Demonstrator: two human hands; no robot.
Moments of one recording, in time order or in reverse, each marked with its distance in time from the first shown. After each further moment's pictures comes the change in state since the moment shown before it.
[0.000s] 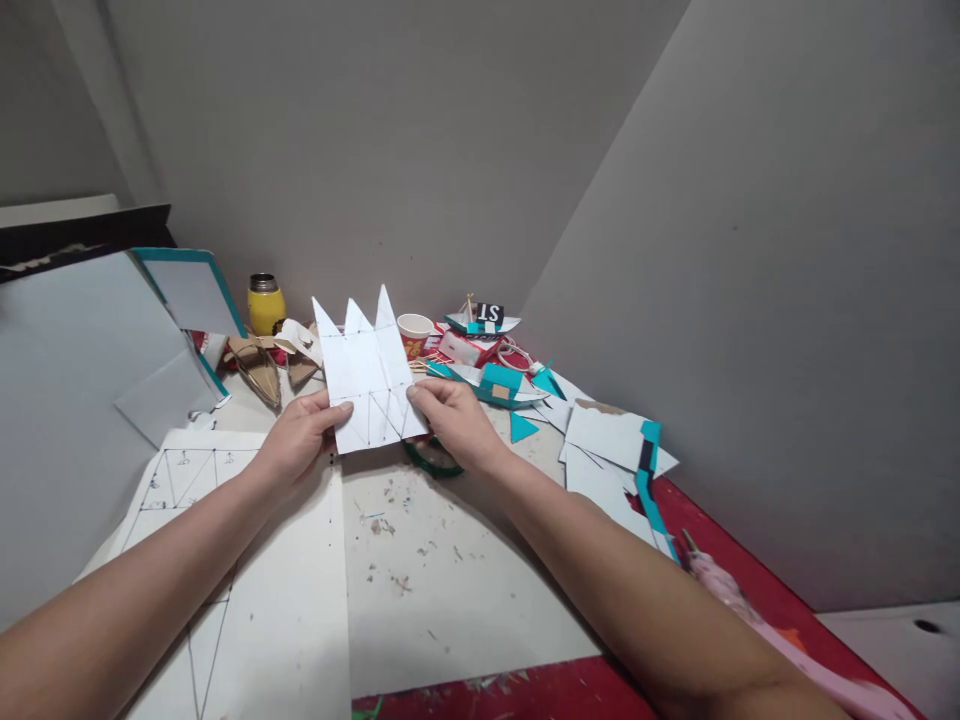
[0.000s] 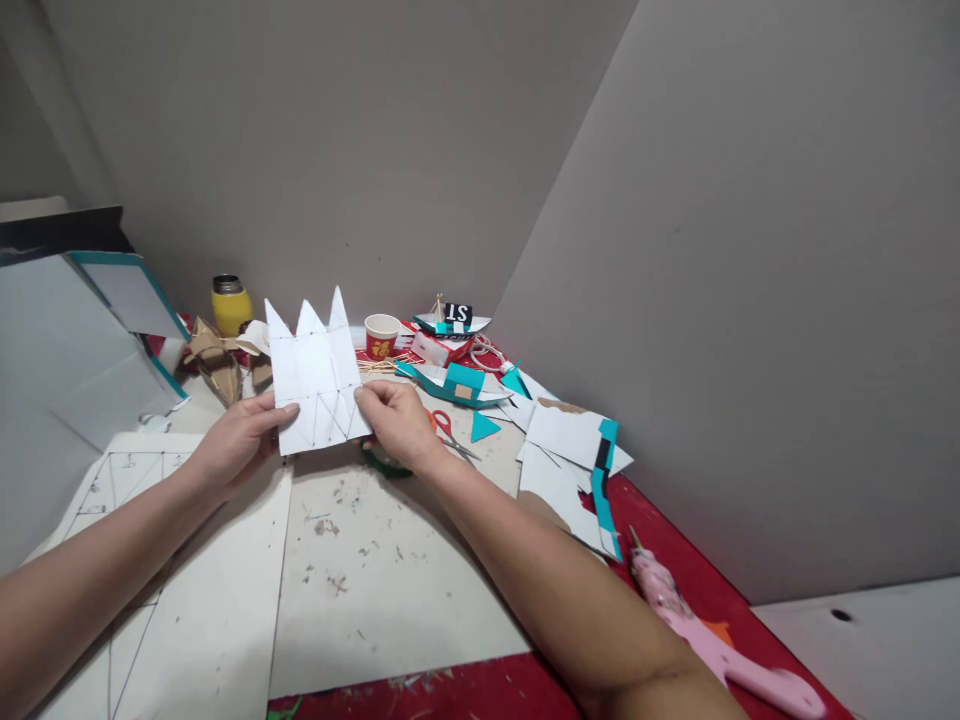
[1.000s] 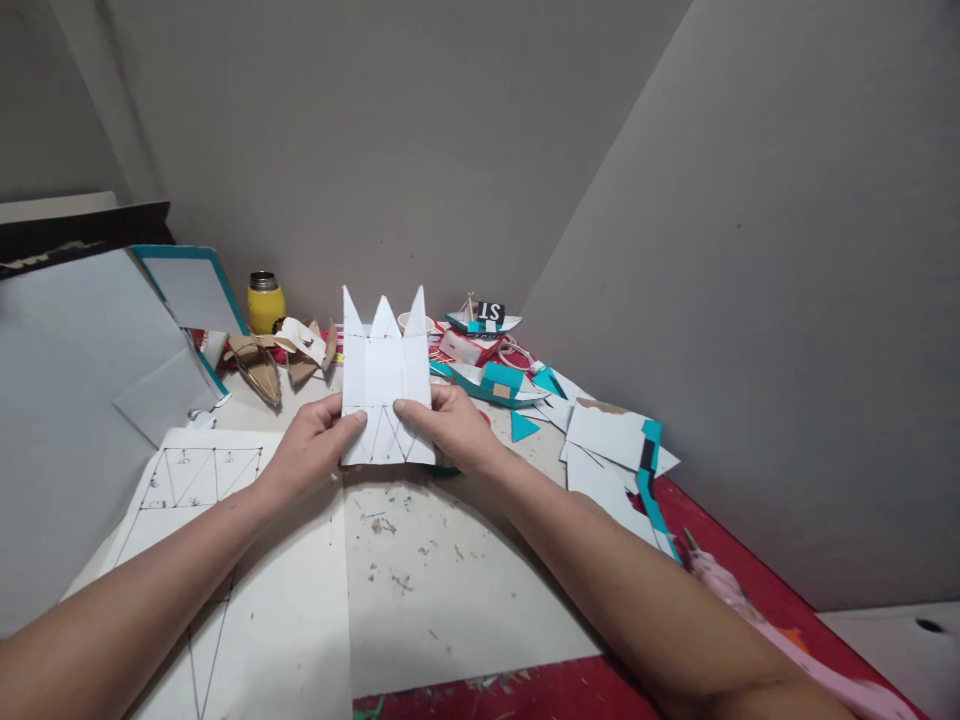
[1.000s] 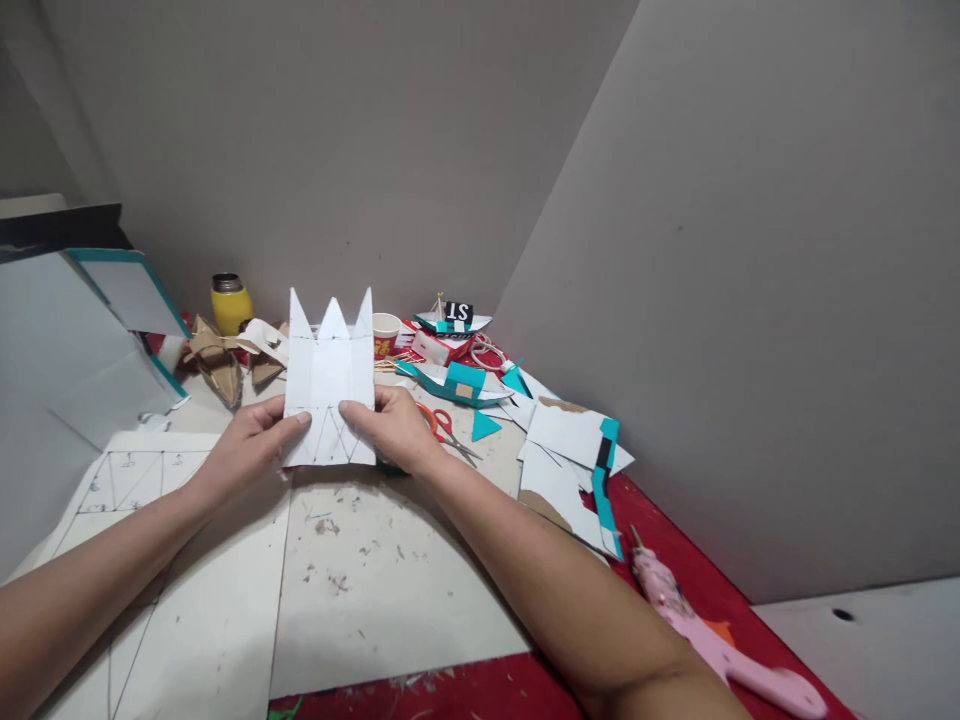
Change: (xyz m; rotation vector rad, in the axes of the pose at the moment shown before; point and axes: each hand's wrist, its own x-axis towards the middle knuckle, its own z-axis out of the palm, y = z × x) left_hand -0.011 -0.001 0.007 0.375 -0.018 0.151; right_hand -0.002 0.003 0.003 0.063 -0.015 0.053
